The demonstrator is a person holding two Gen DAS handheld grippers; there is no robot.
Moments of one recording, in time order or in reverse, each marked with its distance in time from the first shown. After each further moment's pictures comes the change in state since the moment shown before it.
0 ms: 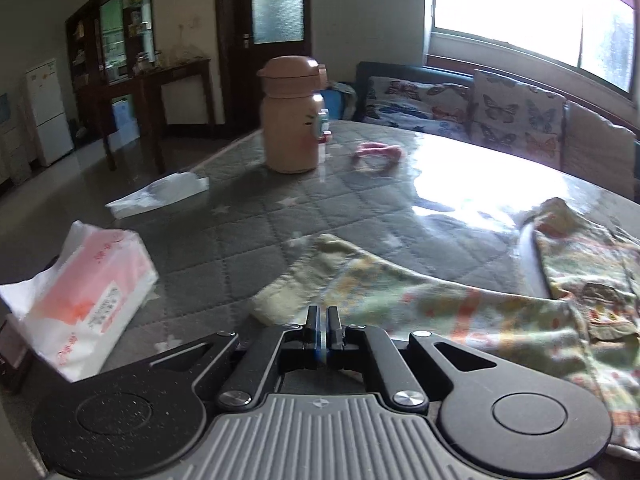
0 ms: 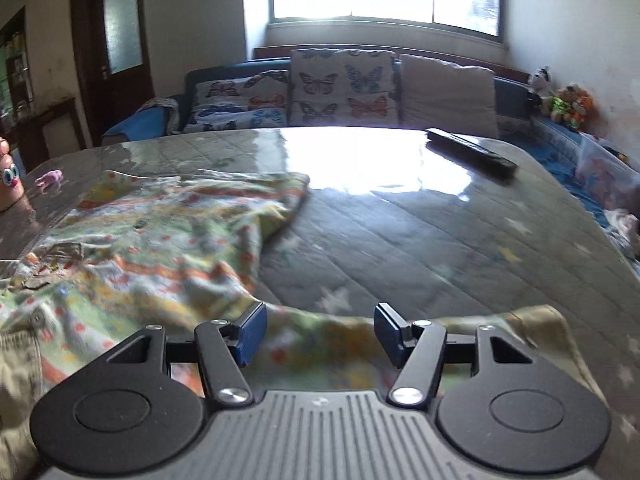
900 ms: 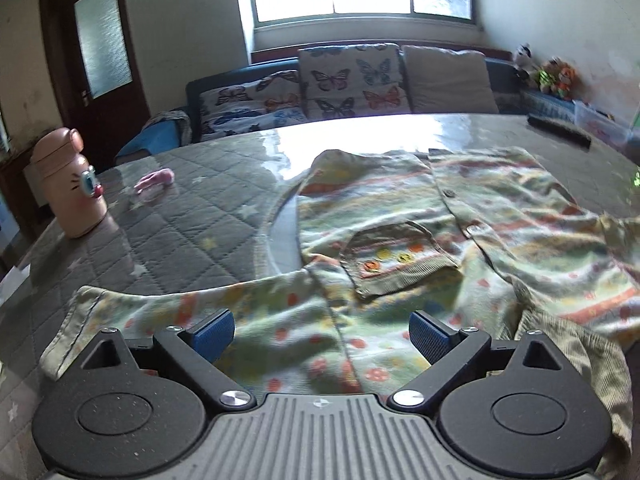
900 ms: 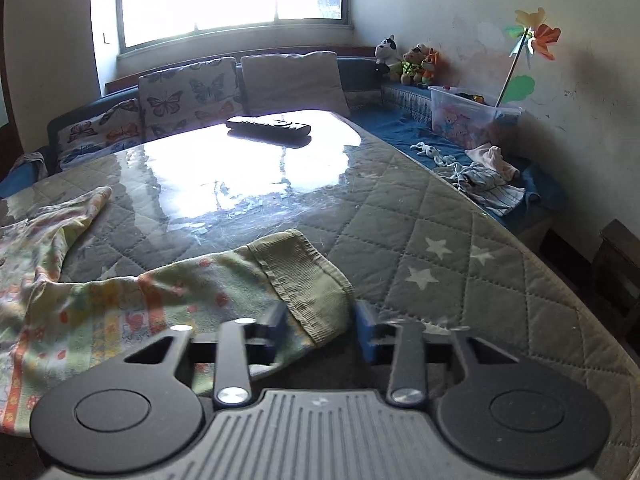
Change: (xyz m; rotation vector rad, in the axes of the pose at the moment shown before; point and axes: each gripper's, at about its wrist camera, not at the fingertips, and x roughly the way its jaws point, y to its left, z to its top) left arm -0.014 -0.153 -0.029 0.383 -0.011 -0.287; right arm -0.038 -0.099 -0.048 0.269 -0.027 -0.305
